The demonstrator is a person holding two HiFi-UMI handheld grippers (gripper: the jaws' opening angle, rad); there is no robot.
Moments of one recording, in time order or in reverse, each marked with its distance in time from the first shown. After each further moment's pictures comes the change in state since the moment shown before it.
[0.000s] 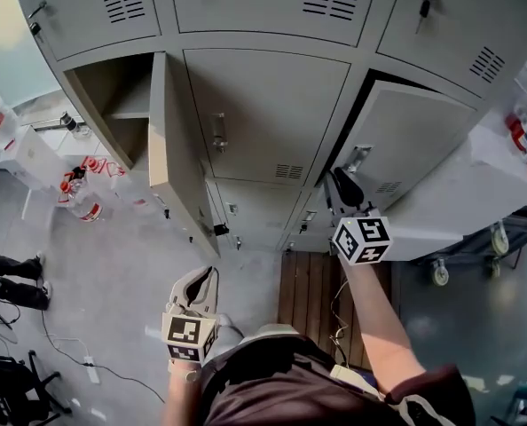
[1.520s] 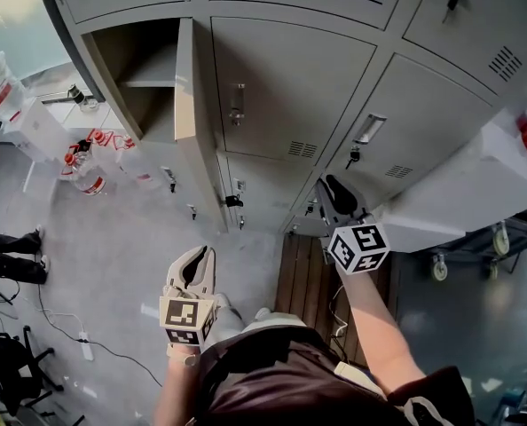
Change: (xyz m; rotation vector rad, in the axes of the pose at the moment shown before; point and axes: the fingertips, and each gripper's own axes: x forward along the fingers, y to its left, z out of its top) left arm -0.025 0.016 -0.011 -0.046 -0.021 0.083; right arm -0.030 0.071 -0.036 0.028 0.098 0.127
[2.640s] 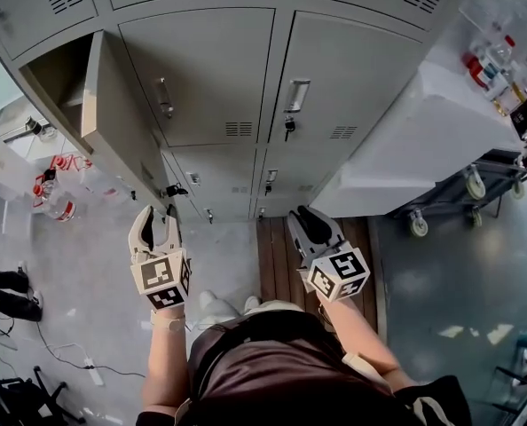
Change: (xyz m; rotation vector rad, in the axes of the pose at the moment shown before) left arm 0.049 0.009 0.057 0.072 -0.099 0.181; right arm -0.136 0.010 -0.057 0.132 0.063 -0.090
